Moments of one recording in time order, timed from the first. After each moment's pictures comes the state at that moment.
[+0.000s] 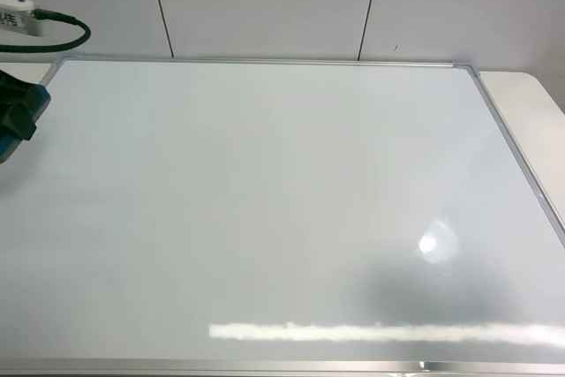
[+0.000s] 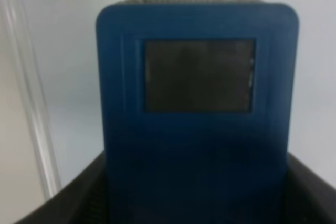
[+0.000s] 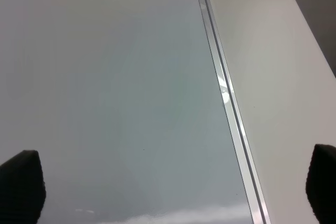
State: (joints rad) left arm 0.02 1.38 -0.92 0.07 0.83 0.07; right arm 0.01 0.00 -0.50 -0.06 1.07 0.06
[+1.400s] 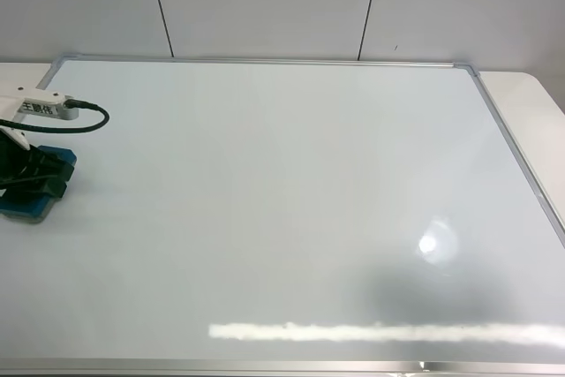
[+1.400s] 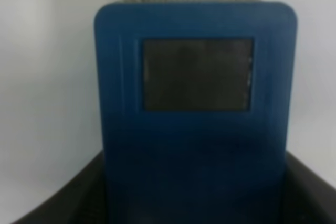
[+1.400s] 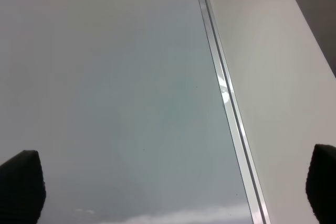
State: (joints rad) left arm 0.11 1.67 -0.70 -0.01 0.35 0.19; right arm 0.01 0.00 -0.50 -0.06 1.07 0.06
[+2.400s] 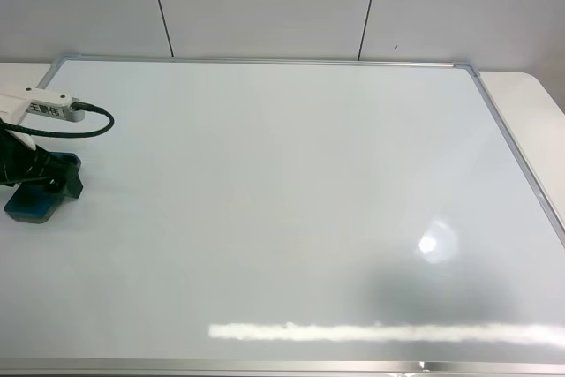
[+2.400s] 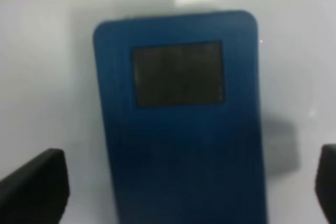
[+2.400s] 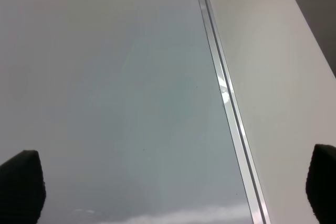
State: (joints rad) left arm 0.09 1.68 -0.70 0.03 0.30 0.19; right arm 0.01 0.00 -0.50 -0.06 1.07 0.06
